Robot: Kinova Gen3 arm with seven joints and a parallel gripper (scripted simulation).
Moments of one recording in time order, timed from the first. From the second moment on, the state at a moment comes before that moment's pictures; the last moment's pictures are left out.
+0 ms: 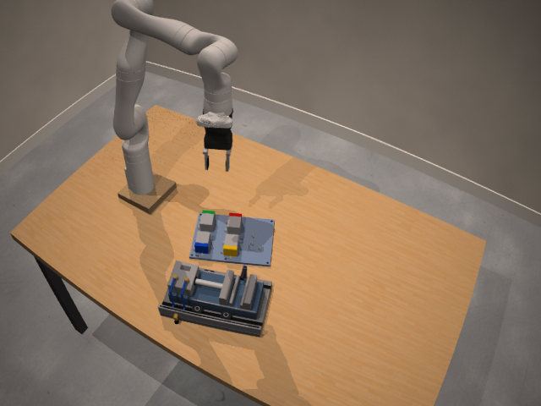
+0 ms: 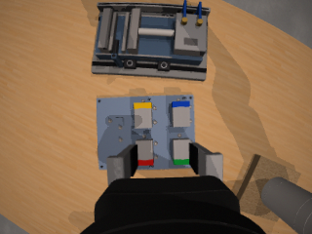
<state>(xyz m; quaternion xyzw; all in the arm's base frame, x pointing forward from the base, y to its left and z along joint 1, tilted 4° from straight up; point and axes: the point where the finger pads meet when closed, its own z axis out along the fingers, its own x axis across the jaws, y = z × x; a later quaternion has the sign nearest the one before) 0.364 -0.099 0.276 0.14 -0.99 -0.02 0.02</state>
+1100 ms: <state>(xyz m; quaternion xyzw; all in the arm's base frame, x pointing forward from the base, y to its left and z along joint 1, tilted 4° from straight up) 0.346 -0.065 0.274 0.13 -0.99 -0.02 0.03</state>
